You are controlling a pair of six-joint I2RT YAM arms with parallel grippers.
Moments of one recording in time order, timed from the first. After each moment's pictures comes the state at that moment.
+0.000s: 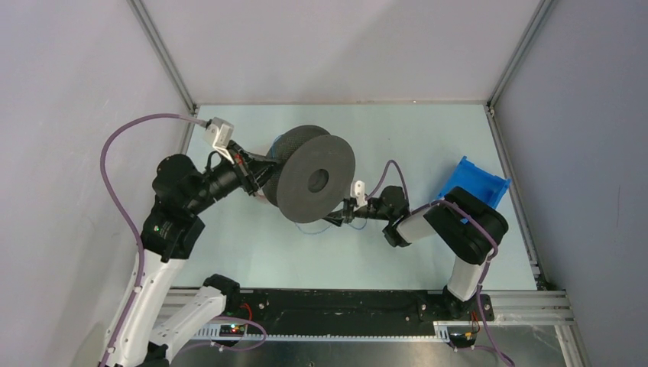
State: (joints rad) left arm -0.36 0.76 1.09 -0.36 0.49 -0.37; right arm 0.72 1.78 0.57 1.42 -0.76 -0.08
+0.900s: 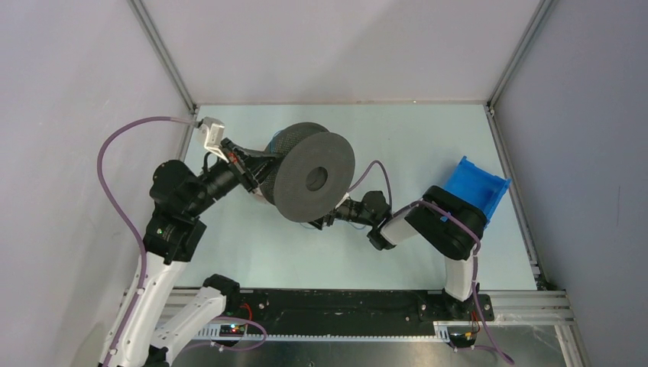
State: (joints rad) left arm -0.36 0.74 1.05 -0.20 0.49 -0.45; right arm 0.86 1.90 0.68 1.45 -0.54 0.13
